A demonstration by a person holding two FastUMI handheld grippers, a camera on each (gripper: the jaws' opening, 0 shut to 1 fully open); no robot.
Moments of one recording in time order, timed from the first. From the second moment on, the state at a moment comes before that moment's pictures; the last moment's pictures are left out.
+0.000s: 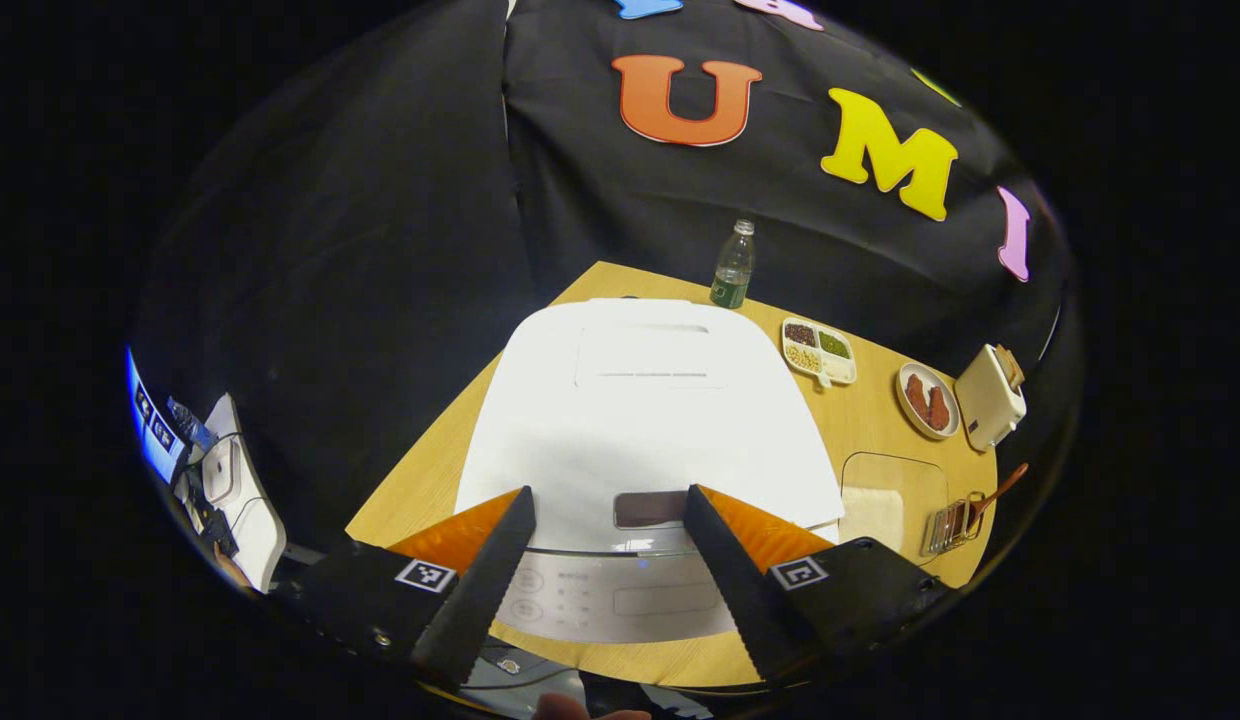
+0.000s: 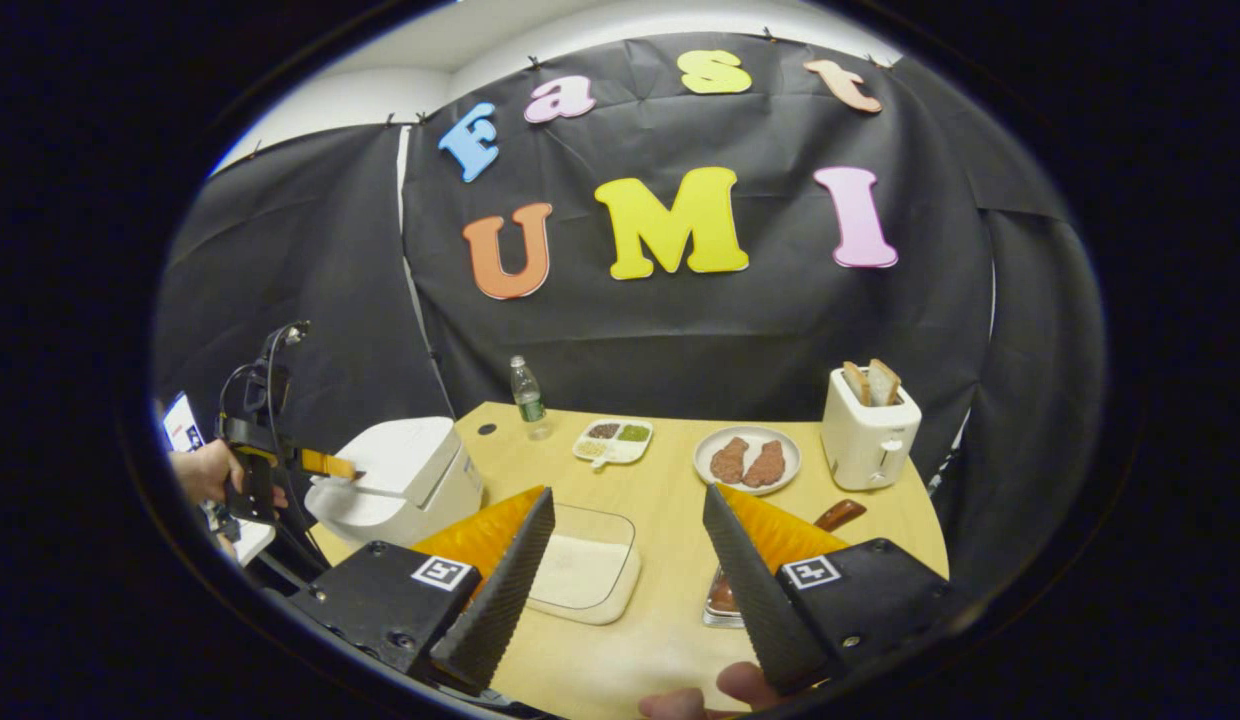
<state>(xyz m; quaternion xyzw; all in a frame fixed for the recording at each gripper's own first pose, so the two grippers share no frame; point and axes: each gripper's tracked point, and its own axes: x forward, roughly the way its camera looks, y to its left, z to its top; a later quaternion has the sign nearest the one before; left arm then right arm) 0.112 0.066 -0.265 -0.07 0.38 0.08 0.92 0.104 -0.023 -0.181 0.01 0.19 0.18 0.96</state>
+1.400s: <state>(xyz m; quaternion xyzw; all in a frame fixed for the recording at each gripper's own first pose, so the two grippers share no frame) 0.104 0.084 -0.277 -0.06 0.37 0.07 0.93 0.104 0.012 -0.171 0.01 0.19 0.21 0.96</state>
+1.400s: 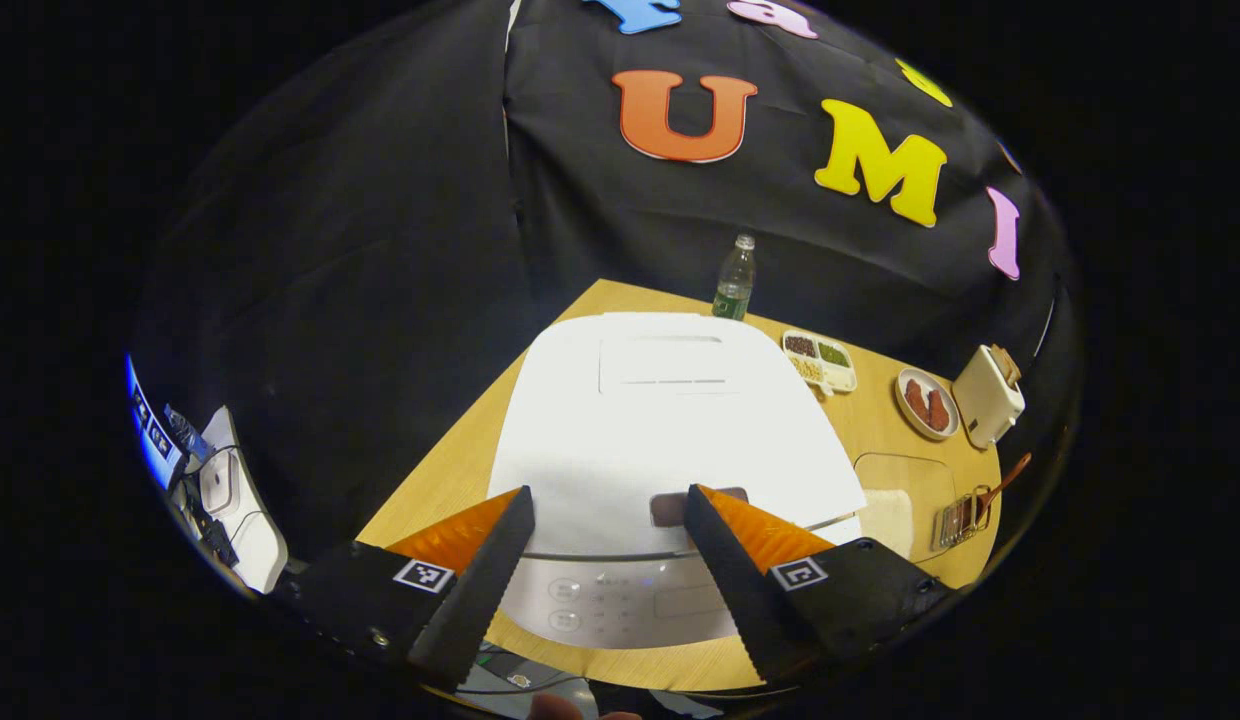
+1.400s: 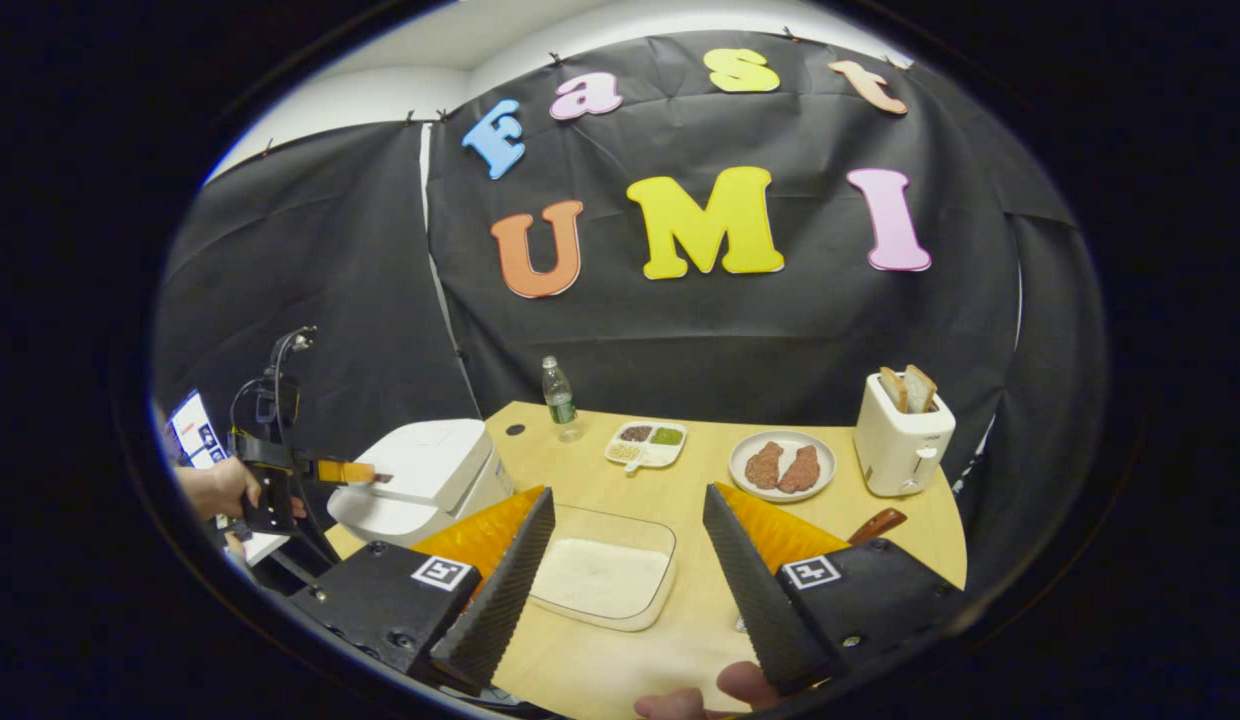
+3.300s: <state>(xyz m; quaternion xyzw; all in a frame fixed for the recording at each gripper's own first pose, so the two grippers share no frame) 0.012 0.078 -0.063 -0.09 0.05 0.09 0.99 0.042 0.043 -0.081 -0.01 0.09 0.16 0.98</state>
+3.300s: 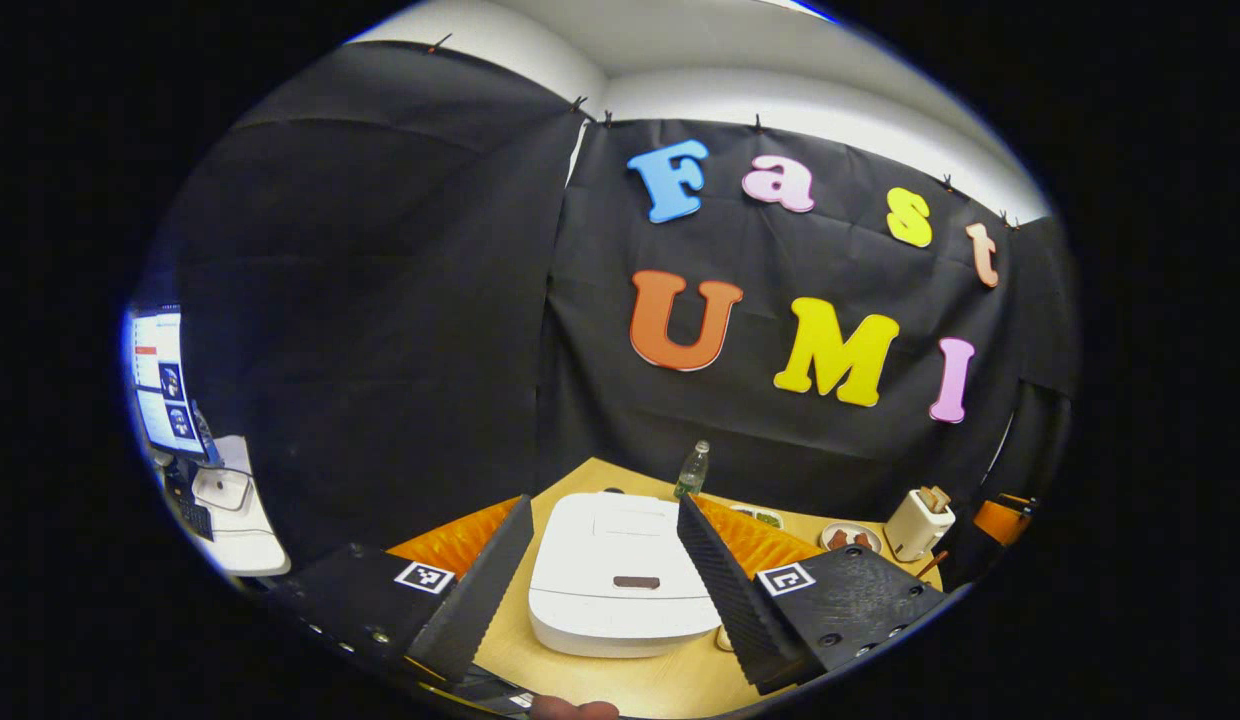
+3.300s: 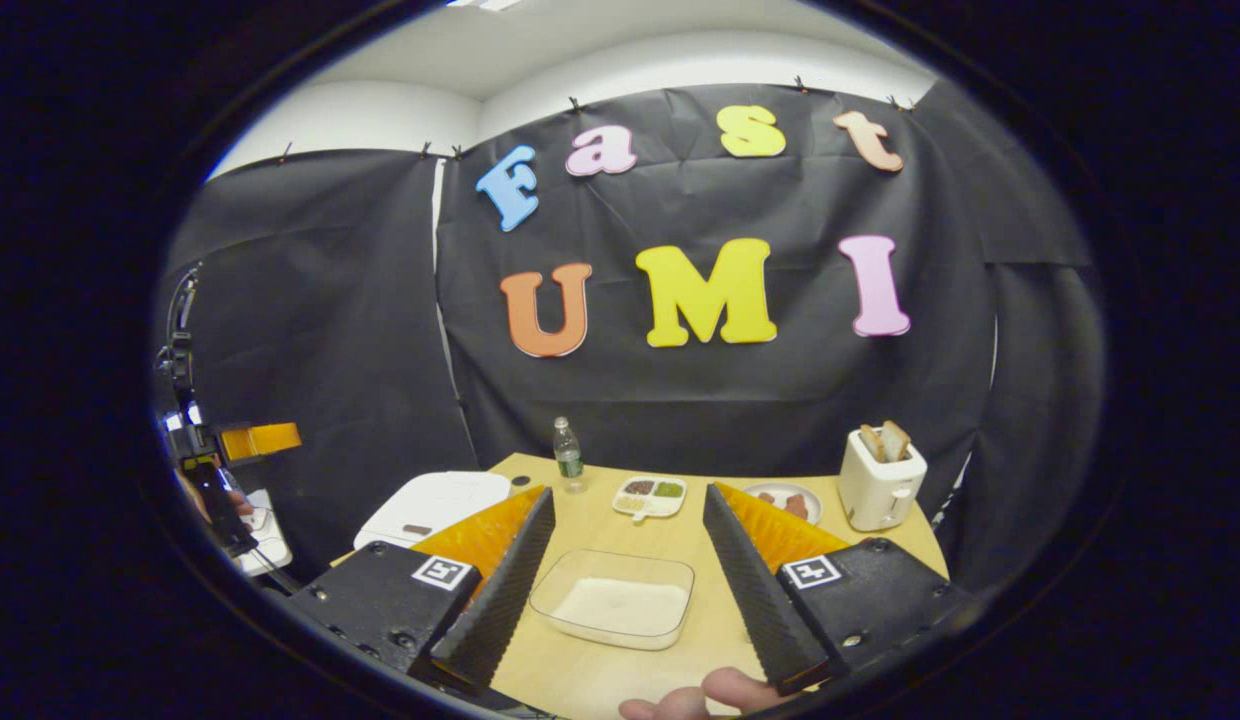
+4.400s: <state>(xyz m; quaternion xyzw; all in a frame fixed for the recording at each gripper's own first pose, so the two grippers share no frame) -0.126 0.017 0.002 -0.06 -0.03 -0.03 1.00 -0.147 0.072 -0.036 -0.02 0.02 0.07 1.00</state>
